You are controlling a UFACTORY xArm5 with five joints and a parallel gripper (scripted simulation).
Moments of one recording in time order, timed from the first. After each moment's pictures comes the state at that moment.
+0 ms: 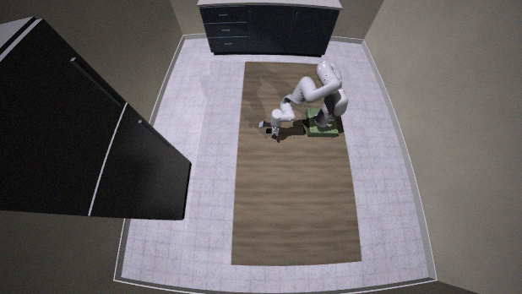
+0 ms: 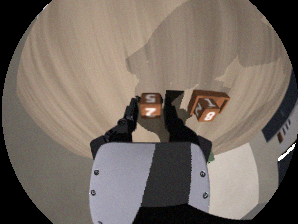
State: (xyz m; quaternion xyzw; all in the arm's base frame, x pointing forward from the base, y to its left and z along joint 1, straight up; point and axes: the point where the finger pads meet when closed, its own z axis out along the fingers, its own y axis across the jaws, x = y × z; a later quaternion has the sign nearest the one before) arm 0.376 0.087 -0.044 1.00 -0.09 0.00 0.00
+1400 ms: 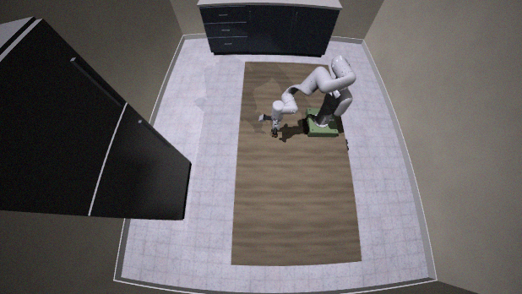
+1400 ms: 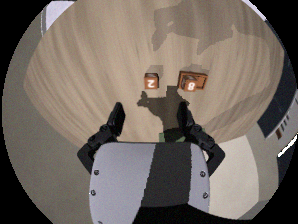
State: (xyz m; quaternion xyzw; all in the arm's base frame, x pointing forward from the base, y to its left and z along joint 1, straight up) arm 0.375 0.087 0.045 1.00 -0.09 0.00 0.00
